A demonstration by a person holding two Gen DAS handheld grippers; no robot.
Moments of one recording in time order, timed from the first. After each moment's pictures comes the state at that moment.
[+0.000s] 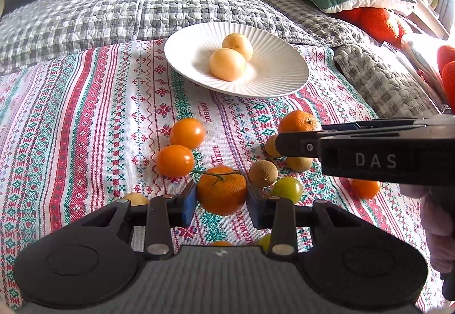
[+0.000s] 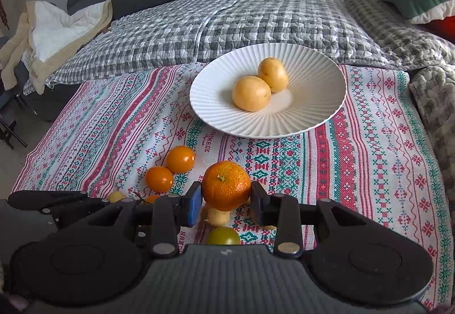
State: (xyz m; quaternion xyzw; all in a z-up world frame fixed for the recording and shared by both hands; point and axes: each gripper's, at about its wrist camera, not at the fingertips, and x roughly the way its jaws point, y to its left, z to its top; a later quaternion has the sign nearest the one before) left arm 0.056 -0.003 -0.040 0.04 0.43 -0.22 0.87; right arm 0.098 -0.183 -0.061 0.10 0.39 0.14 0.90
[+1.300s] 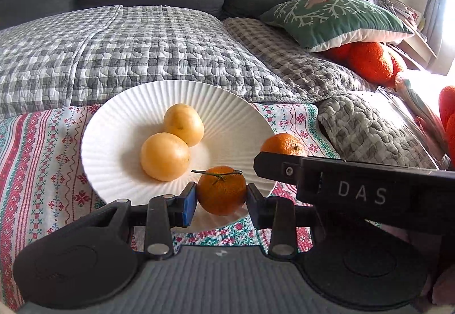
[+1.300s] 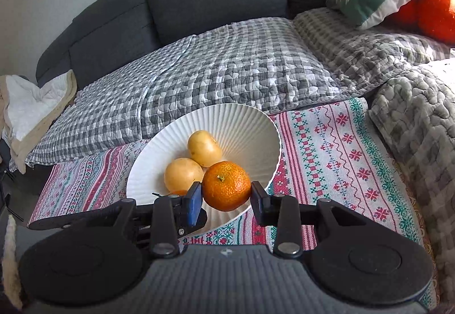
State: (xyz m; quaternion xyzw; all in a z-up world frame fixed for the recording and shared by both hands) left arm 0.140 -0.096 -0.030 0.01 0.38 -0.26 0.89; right arm 0.157 -0.252 -0.060 0.19 0.32 0.08 0.92
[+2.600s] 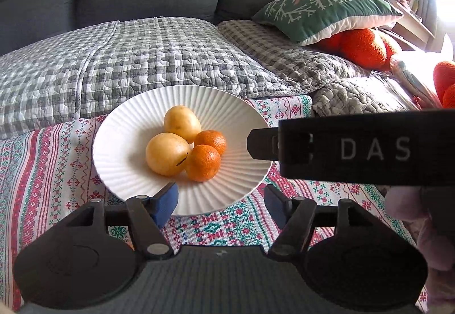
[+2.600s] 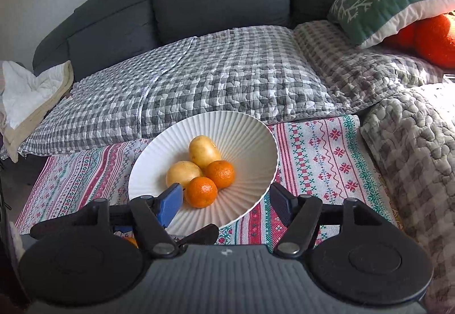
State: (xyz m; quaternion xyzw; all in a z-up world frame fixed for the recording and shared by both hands) left arm 0.110 -0.093 -0.018 0.06 0.36 -0.25 0.90; right arm 0.138 -0.245 -0.033 0.16 0.32 0.07 0.93
